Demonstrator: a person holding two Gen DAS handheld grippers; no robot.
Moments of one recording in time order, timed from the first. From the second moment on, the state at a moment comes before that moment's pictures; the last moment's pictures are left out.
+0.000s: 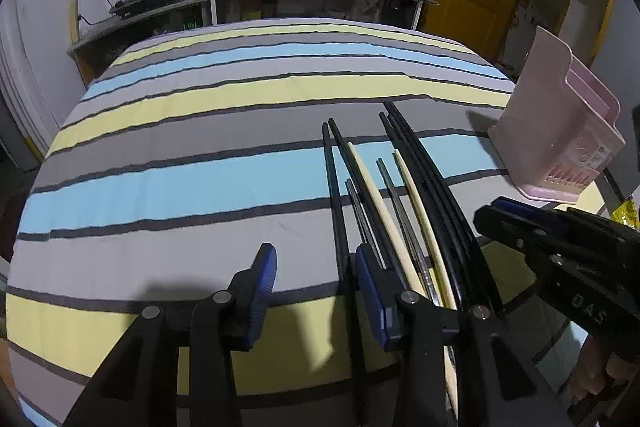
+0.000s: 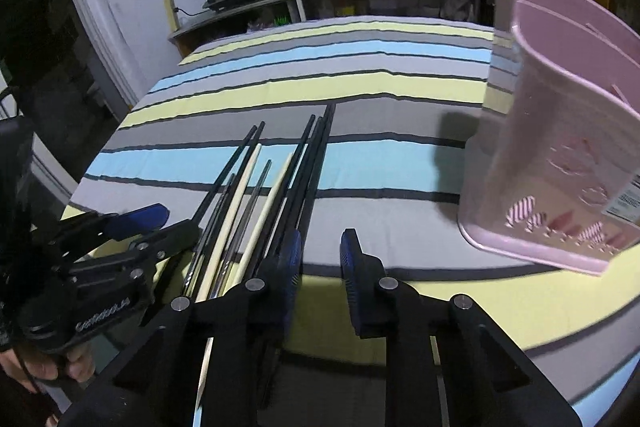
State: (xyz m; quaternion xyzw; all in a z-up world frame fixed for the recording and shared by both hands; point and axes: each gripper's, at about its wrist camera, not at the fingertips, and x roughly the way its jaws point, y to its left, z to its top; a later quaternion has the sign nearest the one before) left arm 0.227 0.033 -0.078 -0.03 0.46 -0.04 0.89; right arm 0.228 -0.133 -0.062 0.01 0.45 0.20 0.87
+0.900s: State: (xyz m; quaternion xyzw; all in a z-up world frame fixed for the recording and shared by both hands) left arm 0.269 0.052 -0.076 -0.05 0.47 -0.01 0.88; right arm 0.280 -0.109 -0.068 -0.03 0.48 0.18 0.86
